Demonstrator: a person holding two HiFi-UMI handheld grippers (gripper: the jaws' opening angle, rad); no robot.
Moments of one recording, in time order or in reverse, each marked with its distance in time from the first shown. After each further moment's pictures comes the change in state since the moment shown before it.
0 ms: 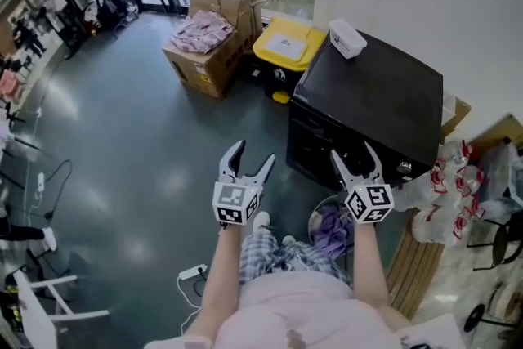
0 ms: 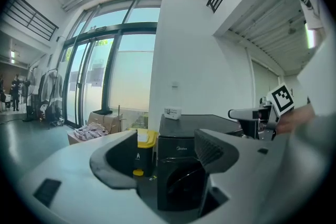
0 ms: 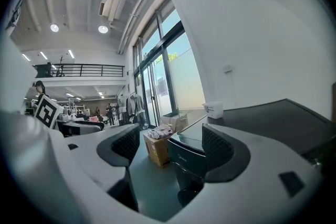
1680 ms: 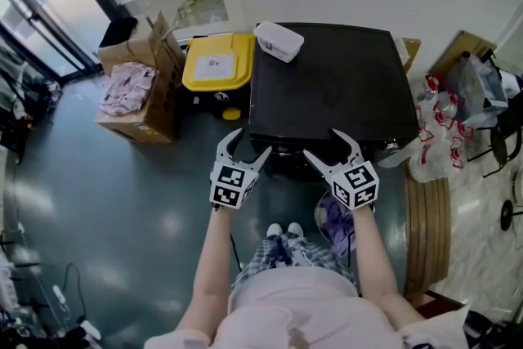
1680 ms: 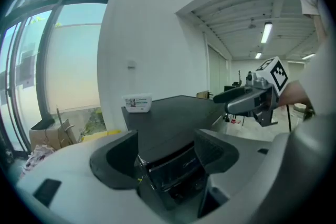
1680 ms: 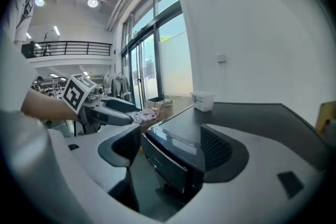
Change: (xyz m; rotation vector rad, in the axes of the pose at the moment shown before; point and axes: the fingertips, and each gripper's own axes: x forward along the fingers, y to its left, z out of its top) left arm 0.225 -0.007 0.008 0.272 0.215 -0.537; right arm 0.102 -0.057 -0.005 -0.074 0.198 -0.168
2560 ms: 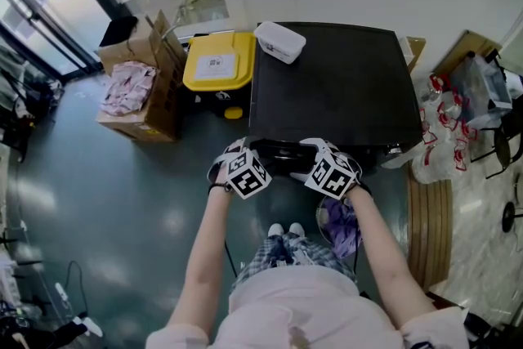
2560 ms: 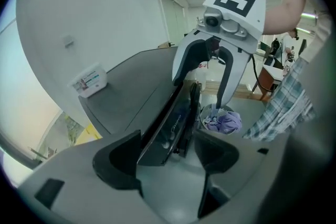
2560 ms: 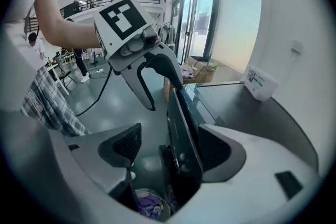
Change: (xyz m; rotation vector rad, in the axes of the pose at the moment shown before) left arm 0.048 -0.034 -0.071 0.446 0.514 -0.313; right arm 0.057 0.048 -0.080 -0.462 0.517 0.400
